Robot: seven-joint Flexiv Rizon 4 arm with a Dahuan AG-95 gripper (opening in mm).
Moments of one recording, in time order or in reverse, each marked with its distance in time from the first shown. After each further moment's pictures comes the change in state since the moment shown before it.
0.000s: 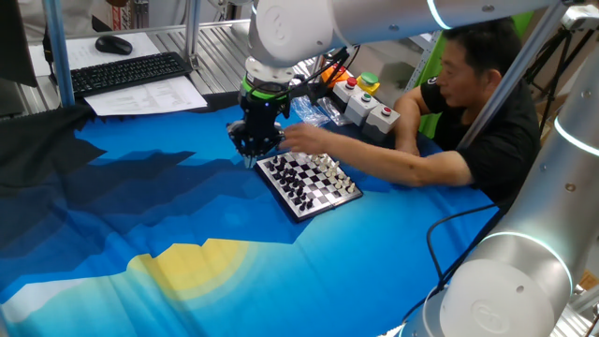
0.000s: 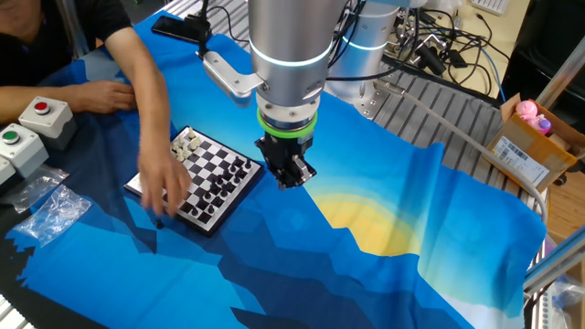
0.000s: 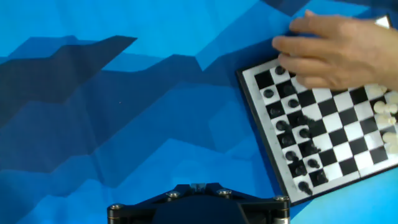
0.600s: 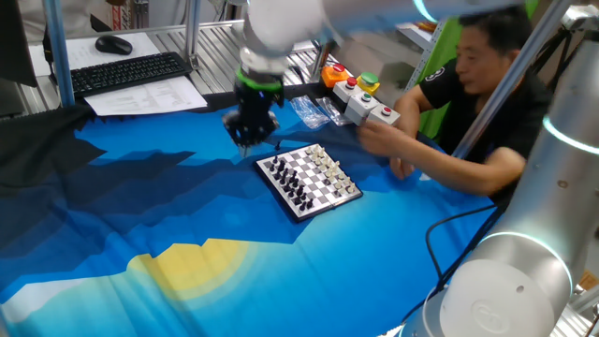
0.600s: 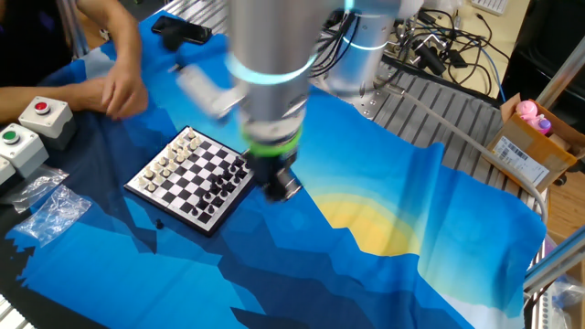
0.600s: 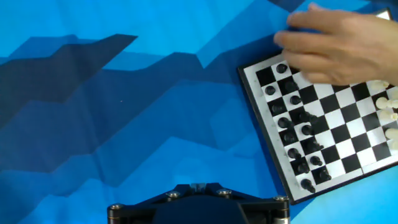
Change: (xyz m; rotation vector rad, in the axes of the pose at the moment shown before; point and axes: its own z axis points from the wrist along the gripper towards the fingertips) arm -0.070 0.010 0.000 0.008 0.034 -0.047
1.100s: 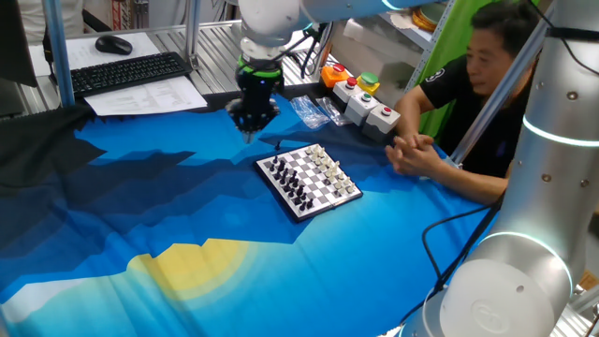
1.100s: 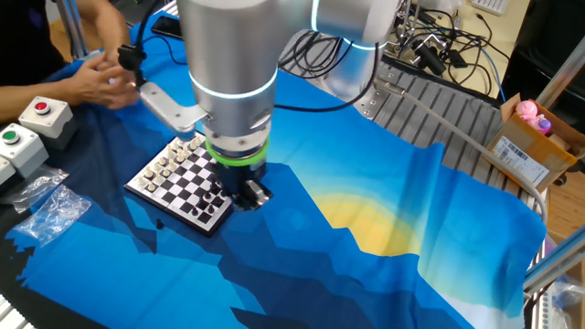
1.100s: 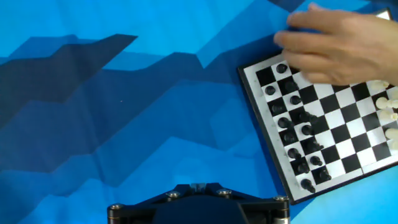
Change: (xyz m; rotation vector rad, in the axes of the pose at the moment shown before) arm -0.031 -0.044 0.000 0.042 -0.045 -0.083
